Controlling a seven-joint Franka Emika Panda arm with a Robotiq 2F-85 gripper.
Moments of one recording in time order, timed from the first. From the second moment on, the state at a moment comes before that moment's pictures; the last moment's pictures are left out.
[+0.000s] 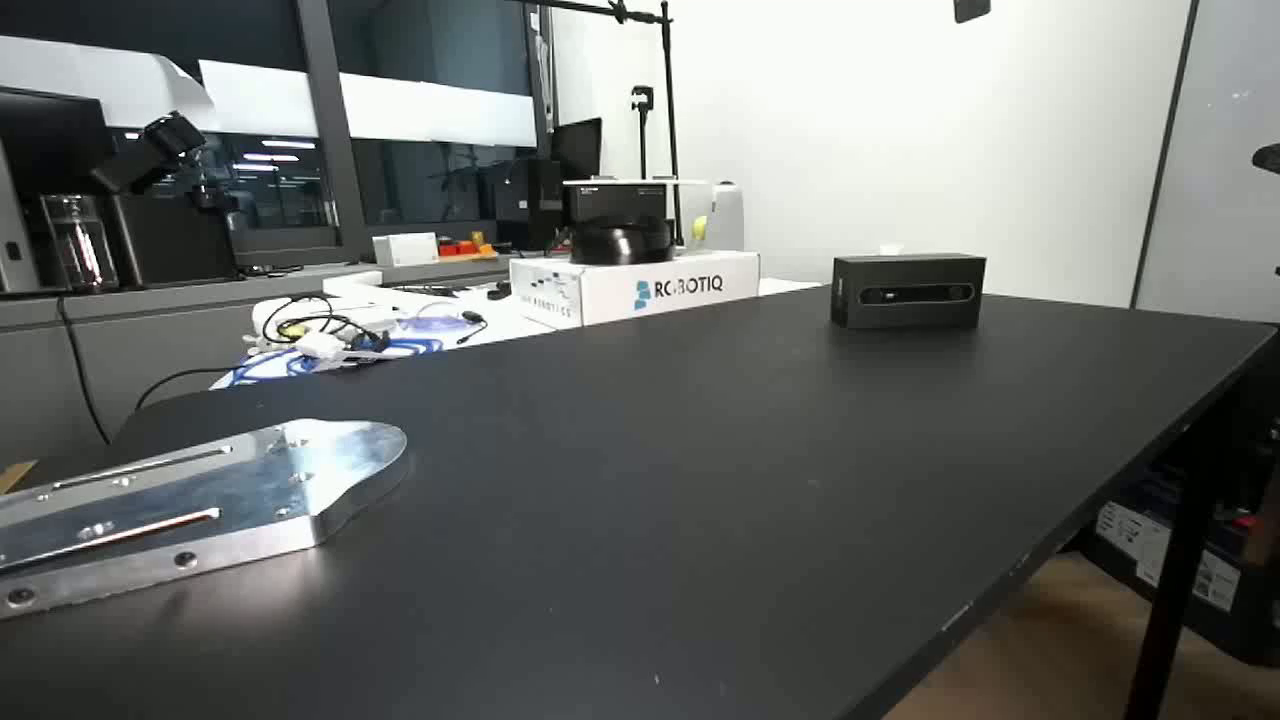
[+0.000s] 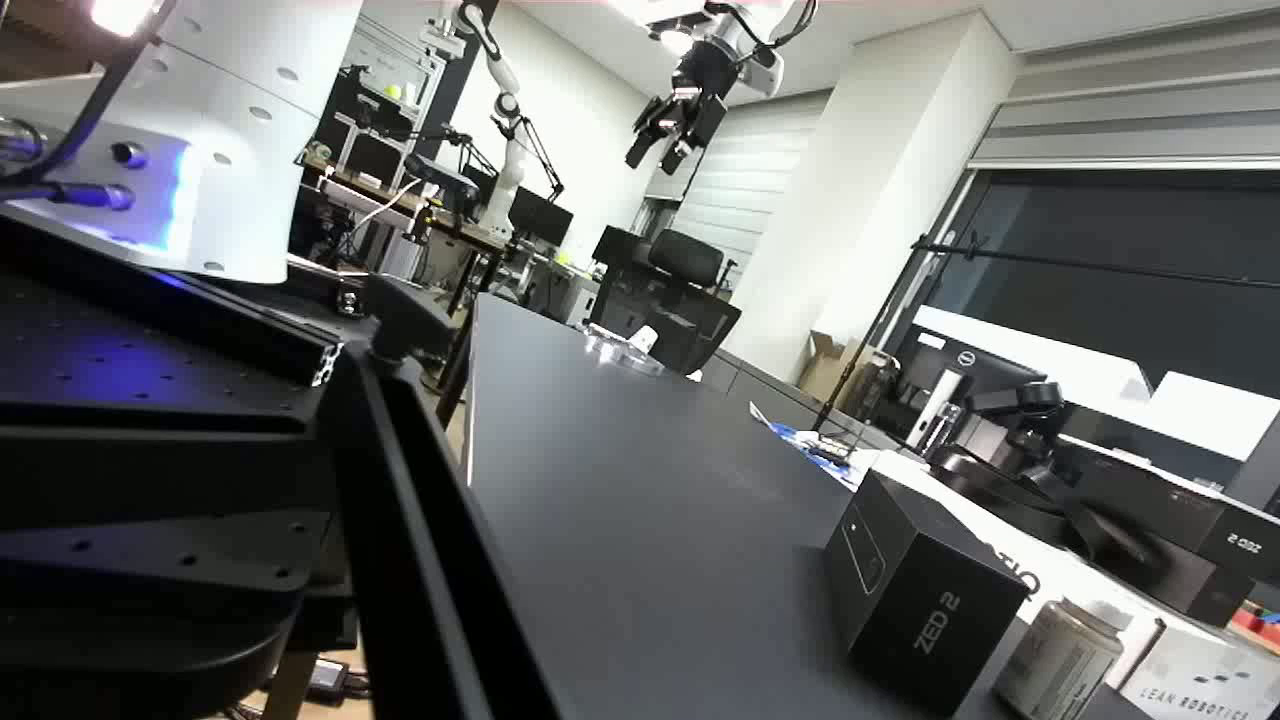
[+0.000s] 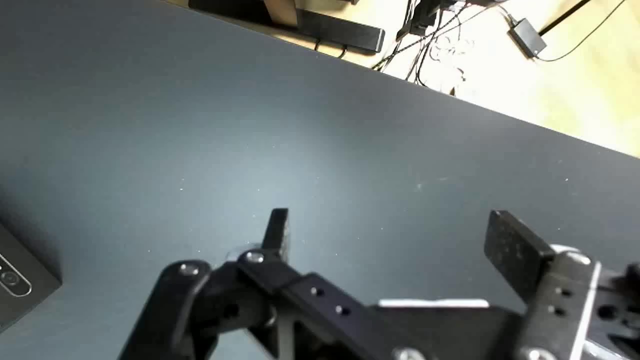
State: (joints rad) arm 0.15 -0.30 0.18 -2.35 0.10 1.91 0.07
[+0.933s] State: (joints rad) arm 0.14 -0.30 0.18 -2.35 0.10 1.92 0.07
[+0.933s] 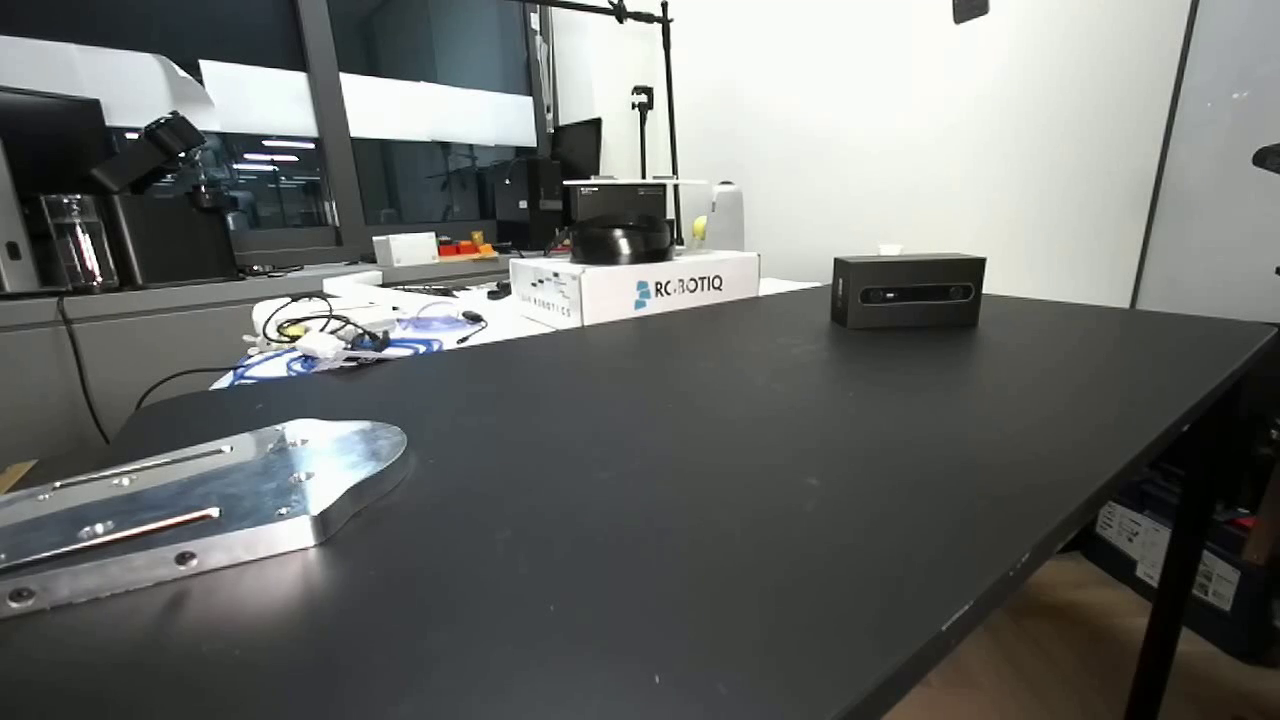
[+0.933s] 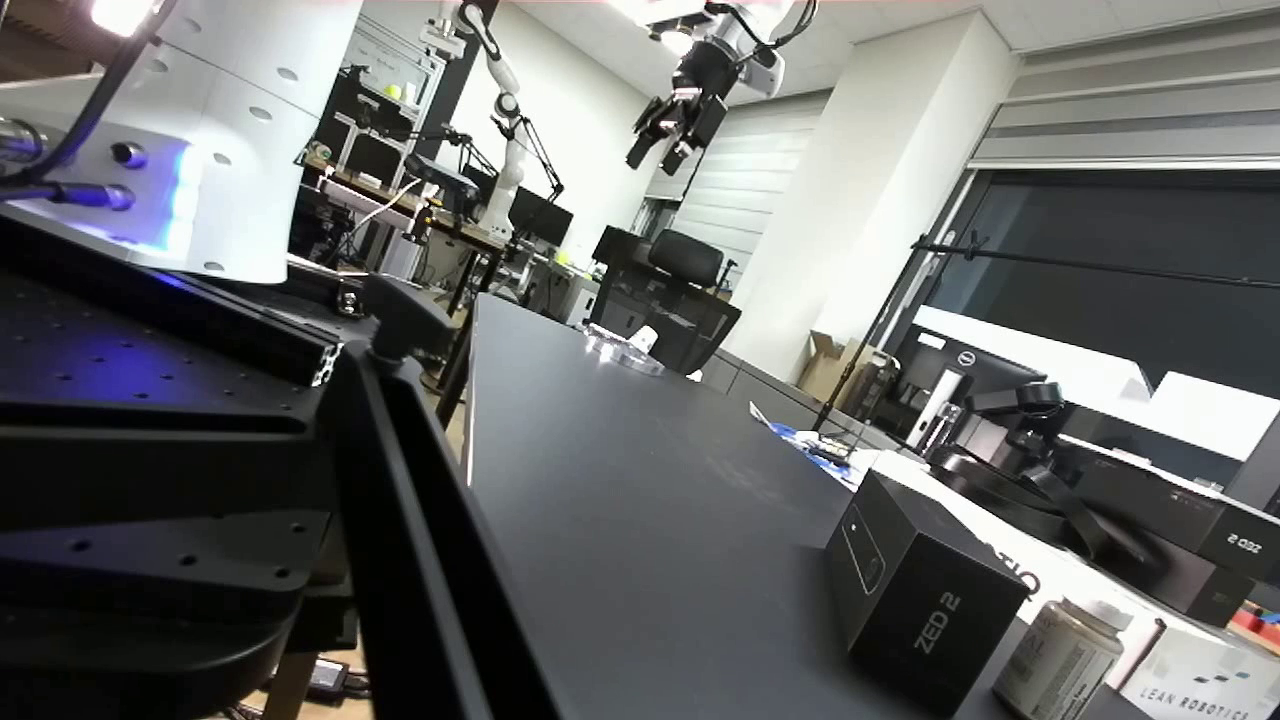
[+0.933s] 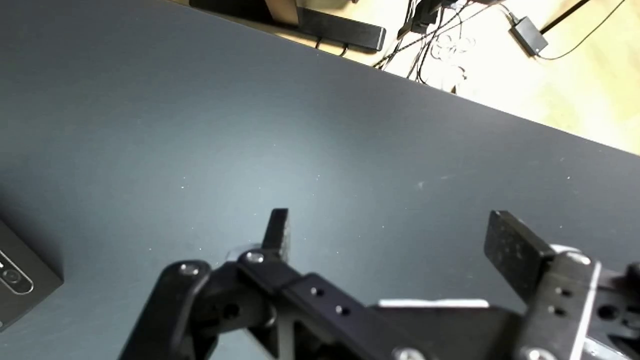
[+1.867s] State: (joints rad) arm -0.10 0.11 -0.07 -2.00 -0.01 2.18 0.08
